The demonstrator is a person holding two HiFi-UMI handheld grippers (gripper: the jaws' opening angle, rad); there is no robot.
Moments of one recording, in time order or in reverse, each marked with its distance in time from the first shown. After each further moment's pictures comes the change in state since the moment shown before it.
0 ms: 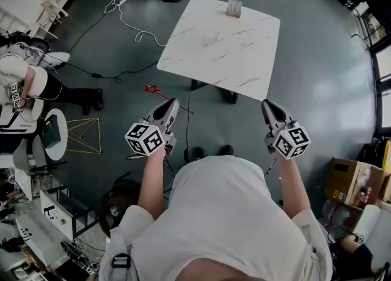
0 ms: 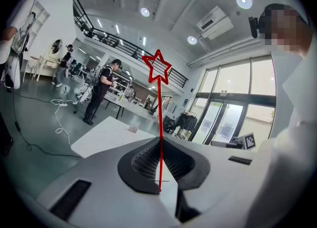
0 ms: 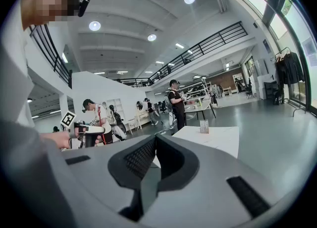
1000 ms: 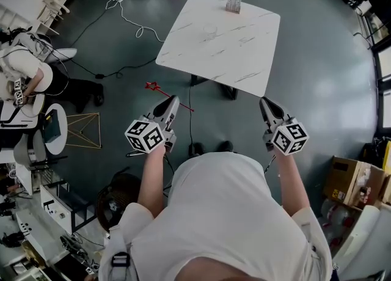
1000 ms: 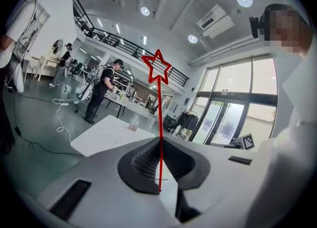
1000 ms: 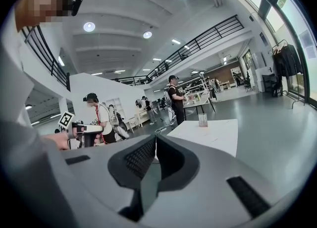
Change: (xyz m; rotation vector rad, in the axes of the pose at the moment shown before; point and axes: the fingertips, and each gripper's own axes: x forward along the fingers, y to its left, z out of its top) left arm 0.003 -0.022 -0.015 -0.002 0.004 0.018; right arm -0.012 -0.015 -0.017 0.053 0.038 0.007
